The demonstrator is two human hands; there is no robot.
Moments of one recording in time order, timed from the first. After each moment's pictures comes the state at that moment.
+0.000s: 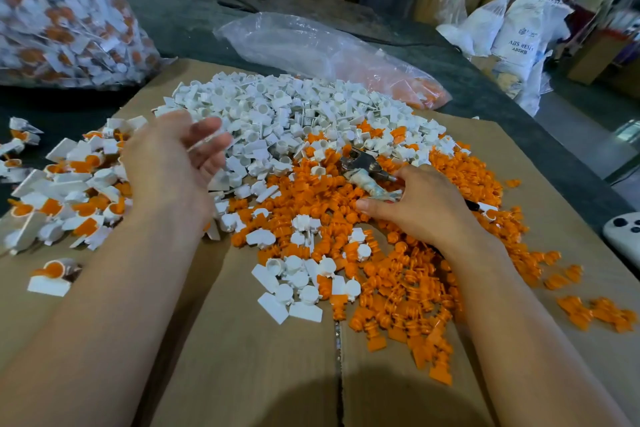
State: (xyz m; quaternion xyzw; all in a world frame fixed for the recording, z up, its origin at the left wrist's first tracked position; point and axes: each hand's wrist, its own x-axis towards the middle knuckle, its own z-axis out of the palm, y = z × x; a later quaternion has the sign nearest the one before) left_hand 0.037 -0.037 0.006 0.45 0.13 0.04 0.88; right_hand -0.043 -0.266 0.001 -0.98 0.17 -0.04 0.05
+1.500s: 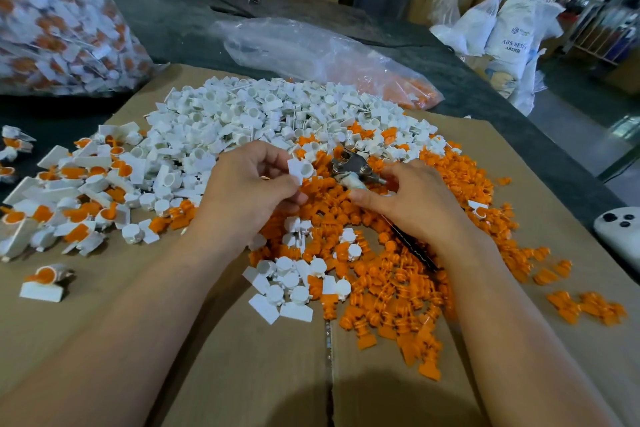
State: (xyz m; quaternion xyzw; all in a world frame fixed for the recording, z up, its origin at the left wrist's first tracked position) left_hand 0.002 -0.071 0.004 0.70 -0.14 -0.09 0.69; right_hand -0.046 -0.265 0.007 -0.98 0.18 -0.05 0.11
